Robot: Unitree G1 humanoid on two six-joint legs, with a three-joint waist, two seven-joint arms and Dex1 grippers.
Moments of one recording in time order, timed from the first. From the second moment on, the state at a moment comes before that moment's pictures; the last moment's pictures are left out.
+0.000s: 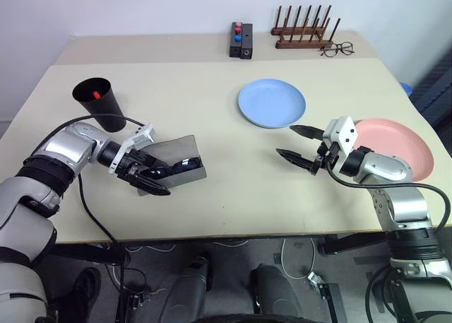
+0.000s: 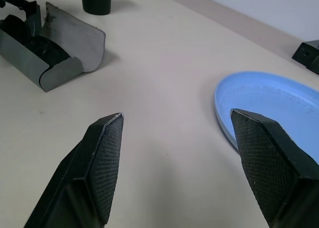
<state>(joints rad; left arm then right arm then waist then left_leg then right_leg) -0.98 0.93 -0.80 0.71 -0.61 0.30 -1.61 -0.37 -0.61 -0.05 0.02 0.34 0.14 0.93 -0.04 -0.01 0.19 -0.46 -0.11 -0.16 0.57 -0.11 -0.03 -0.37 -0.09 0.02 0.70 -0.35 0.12</state>
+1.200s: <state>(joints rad) -1.19 0.78 -0.28 0.97 -0.49 0.31 -1.52 -0.40 -0.59 -0.04 0.05 0.33 0.12 0.93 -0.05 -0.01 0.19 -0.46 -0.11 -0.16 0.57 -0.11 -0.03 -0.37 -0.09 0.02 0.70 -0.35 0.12</state>
